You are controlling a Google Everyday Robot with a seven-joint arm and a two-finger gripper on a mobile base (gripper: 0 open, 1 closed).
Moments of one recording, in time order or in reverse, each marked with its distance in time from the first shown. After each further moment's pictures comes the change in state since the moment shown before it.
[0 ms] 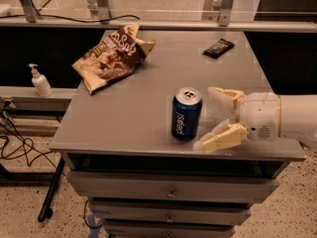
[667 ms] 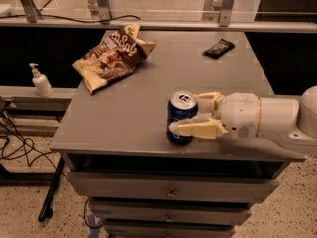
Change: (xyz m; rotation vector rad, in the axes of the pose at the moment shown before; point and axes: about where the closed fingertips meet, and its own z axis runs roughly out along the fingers) arm -0.017 0.008 0.037 -0.054 -0.137 -0.025
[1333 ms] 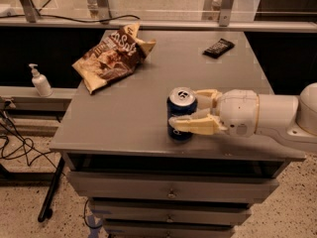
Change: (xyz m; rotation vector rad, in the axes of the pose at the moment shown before) arm -0.006 -0.004 0.003 0.010 -0.003 -0.031
